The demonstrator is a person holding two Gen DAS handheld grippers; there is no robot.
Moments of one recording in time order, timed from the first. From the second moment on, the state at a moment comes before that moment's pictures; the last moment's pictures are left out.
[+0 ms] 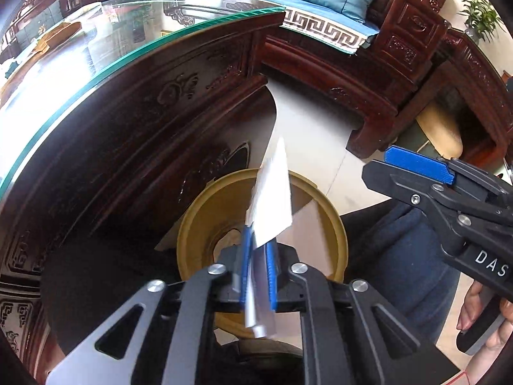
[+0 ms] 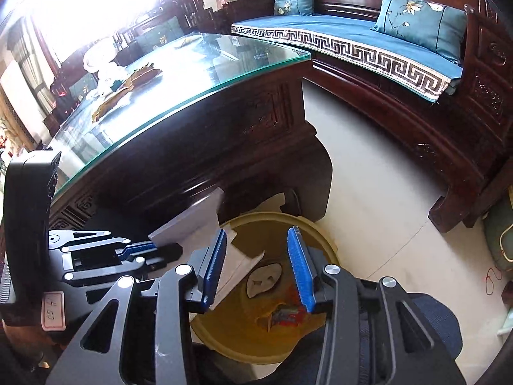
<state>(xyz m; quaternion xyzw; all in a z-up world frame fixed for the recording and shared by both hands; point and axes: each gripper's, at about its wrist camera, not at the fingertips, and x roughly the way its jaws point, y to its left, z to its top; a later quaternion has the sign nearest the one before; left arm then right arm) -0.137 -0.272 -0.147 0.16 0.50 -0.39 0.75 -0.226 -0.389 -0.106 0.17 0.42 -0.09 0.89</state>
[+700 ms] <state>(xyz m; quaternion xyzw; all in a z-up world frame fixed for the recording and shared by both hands) -0.135 -0.268 -0.118 0.14 0.47 -0.40 0.77 -0.223 -0.374 -0.072 0.15 0.38 -0.06 0.91</state>
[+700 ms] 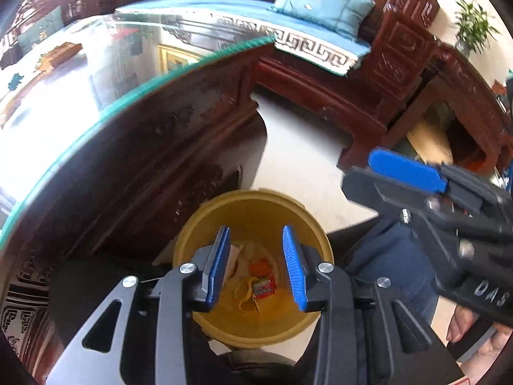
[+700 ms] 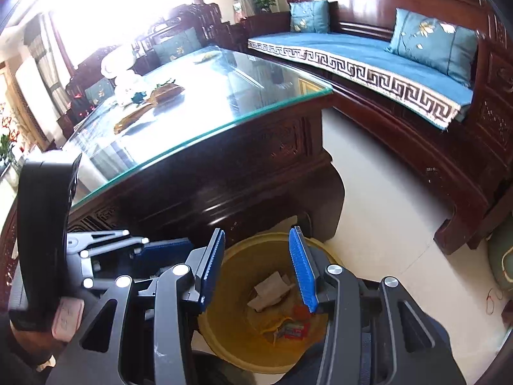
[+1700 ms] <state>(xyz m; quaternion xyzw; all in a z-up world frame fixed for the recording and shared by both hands) -0.046 -0.159 -0.029 0.03 0.38 -0.24 0.89 -0.116 -0.306 -0.005 0.06 0.33 0.05 0.94</state>
